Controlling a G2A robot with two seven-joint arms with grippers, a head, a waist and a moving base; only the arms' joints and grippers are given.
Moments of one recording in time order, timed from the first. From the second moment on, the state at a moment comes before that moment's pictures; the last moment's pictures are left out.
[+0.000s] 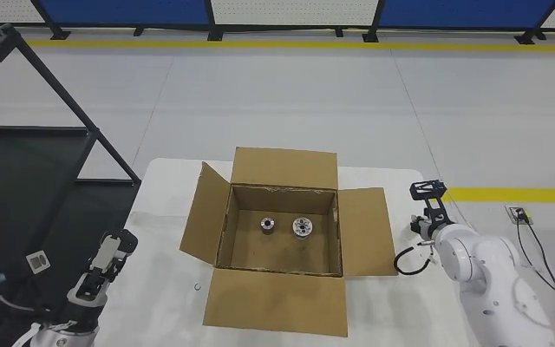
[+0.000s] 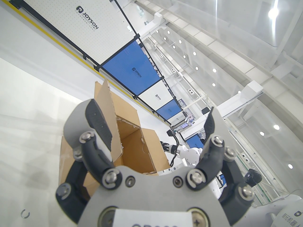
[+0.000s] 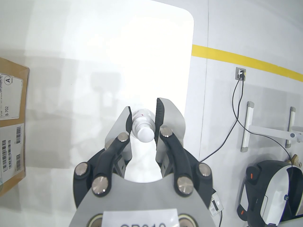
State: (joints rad) left arm 1.66 -1.26 -1.93 -2.13 -0.05 -0.38 -0.36; right arm -0.93 -1.10 1.43 -1.60 -1.26 0.06 1.02
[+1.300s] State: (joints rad) left arm 1.66 -1.26 -1.93 -2.13 -0.05 -0.38 -0.36; right arm -0.95 -1.11 1.51 -1.72 -1.22 0.16 0.92
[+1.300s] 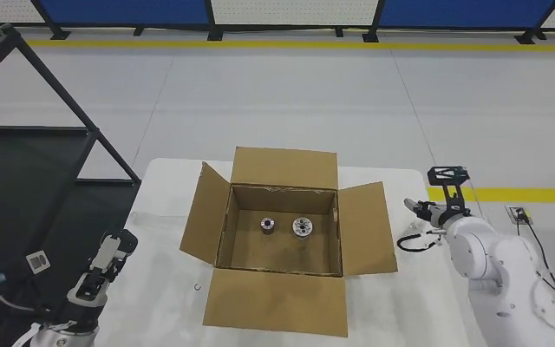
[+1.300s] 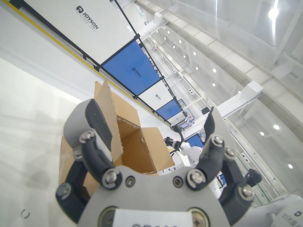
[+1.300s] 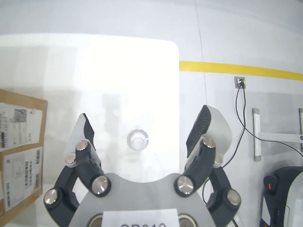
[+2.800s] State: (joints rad) left arm 1.71 -1.26 -2.02 -2.10 -0.12 -0.40 -0.31; right arm -0.51 -1.29 0.74 -1.42 -1.00 0.06 1.02
